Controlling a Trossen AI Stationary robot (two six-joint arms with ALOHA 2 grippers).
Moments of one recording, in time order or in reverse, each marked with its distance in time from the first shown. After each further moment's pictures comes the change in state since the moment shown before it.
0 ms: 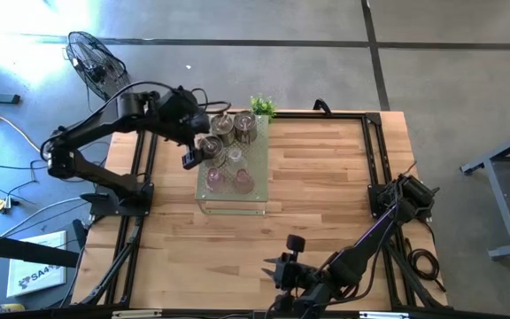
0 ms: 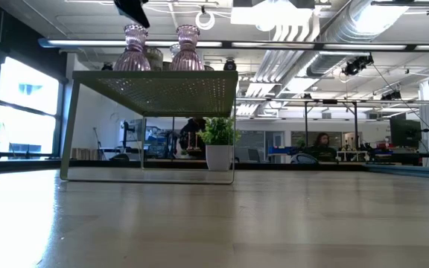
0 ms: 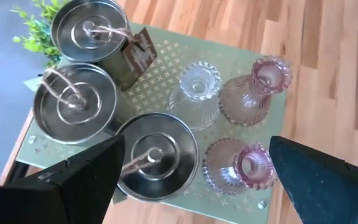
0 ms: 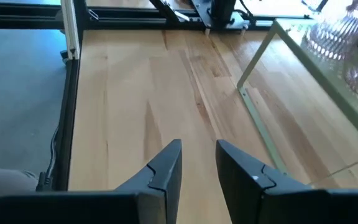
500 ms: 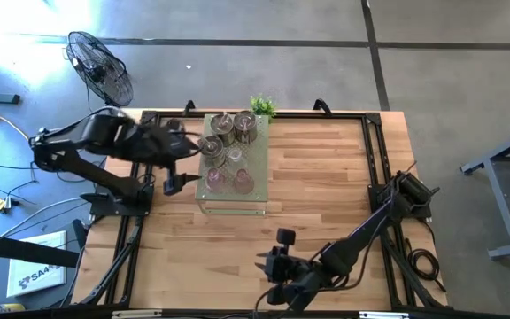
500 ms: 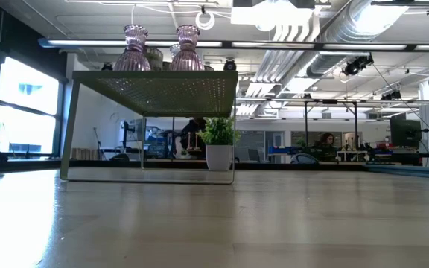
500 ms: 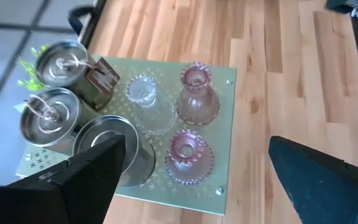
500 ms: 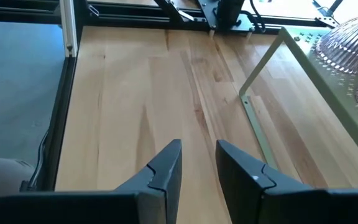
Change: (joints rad) left arm -0.402 -0.125 0.000 -0.014 -0.291 -0.160; right arm -0.067 0.000 0.000 0.059 -0.085 -0.124
